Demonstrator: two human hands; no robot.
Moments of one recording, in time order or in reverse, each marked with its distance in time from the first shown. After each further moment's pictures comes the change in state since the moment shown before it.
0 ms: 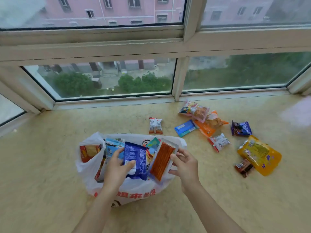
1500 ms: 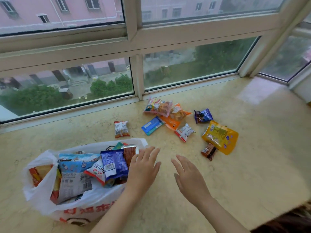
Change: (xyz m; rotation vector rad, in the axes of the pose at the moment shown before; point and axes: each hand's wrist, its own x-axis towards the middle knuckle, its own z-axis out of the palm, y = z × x) left_hand -0.030 0.020 0.179 0.936 -0.151 0.931; right_hand 0.010 0.050 -0.172 -1.403 -0.010 -0.704
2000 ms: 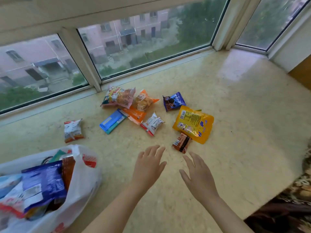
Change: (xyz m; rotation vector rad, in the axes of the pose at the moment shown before) left_hand 0.080 0.116 0.160 0.018 -0.273 0.152; right_hand -0.045 0.185 0.047 -0.014 0.017 0.396
